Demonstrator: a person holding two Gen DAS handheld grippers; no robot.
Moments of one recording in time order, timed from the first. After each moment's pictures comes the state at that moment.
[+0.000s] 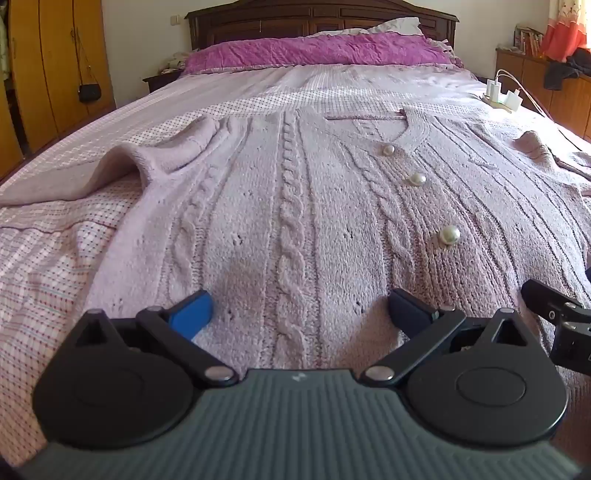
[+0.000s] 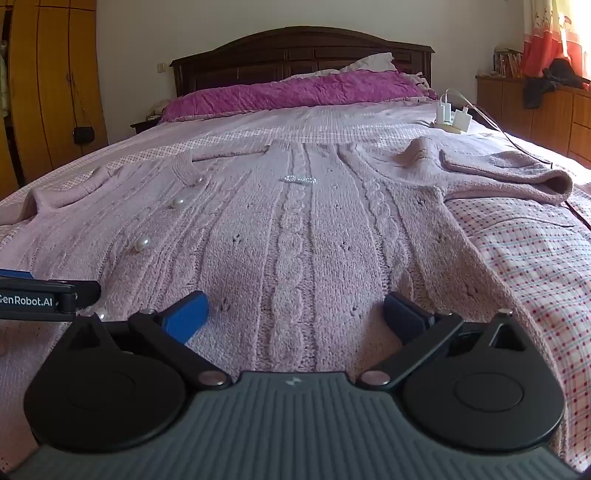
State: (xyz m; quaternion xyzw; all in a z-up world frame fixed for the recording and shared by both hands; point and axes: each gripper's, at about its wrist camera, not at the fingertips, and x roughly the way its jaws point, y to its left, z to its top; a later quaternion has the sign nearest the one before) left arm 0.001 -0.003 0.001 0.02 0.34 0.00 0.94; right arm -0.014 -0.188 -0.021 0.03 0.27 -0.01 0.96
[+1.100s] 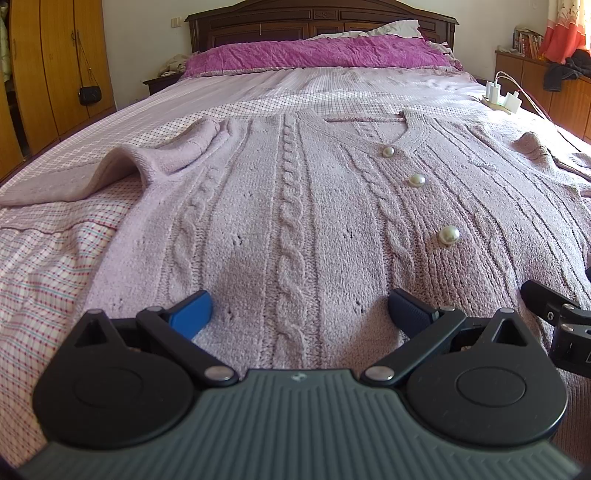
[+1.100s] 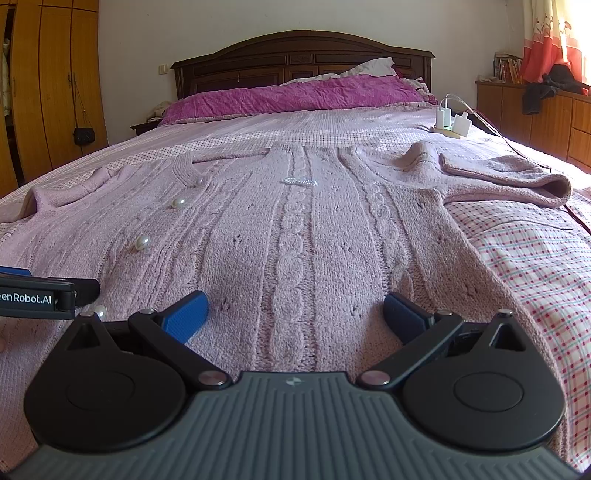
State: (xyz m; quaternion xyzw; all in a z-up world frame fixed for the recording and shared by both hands) left arm -0.003 -0.003 0.000 0.02 0.33 0.00 0.94; right arm -0.015 -0.186 -0.023 0.03 0.27 -0.01 0.96
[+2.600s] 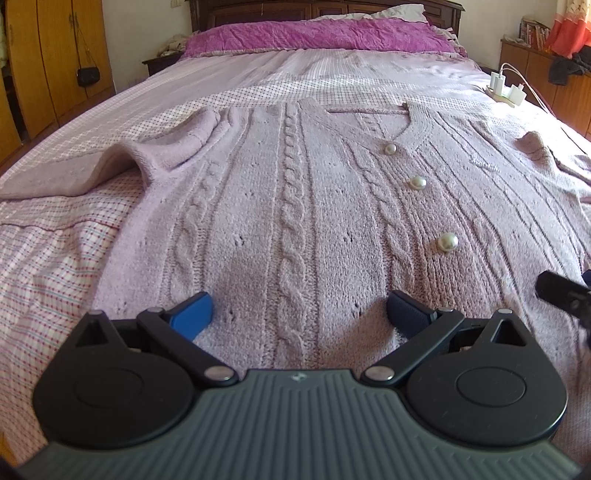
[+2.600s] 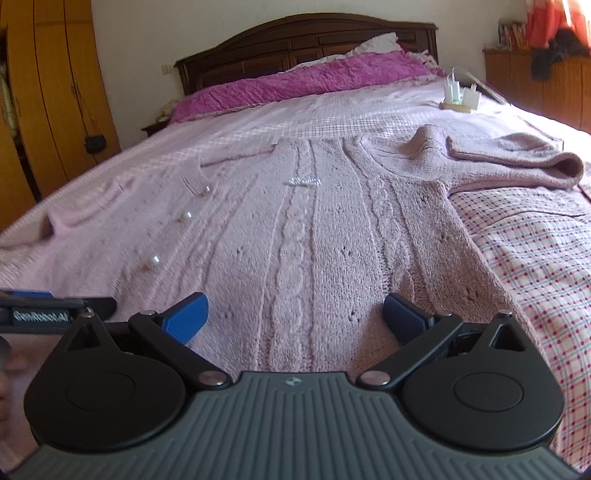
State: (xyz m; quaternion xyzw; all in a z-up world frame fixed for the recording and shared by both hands) left arm 0.011 0.002 0.017 0.01 0.37 0.00 0.93; right arm -0.006 -0.220 0.001 0.12 0.30 0.04 0.95
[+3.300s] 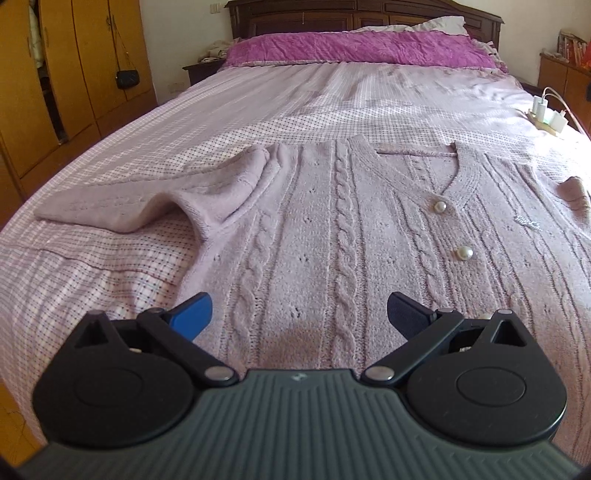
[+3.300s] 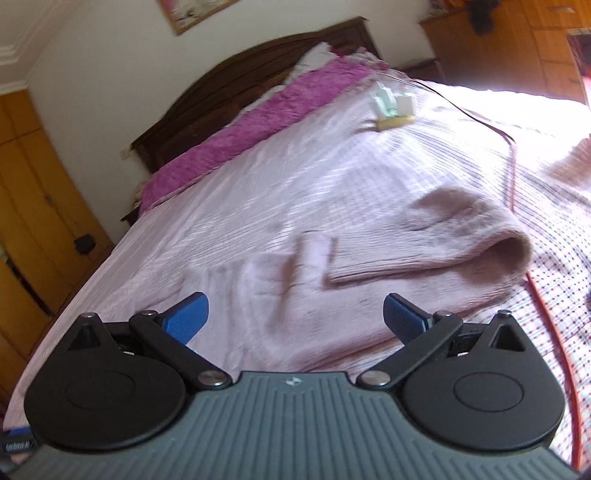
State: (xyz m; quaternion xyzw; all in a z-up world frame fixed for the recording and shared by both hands) left arm 0.037 0.013 0.054 0.02 0.36 0.08 0.93; right arm 0.089 -0.427 0.043 0.27 0.26 -0.03 0.93
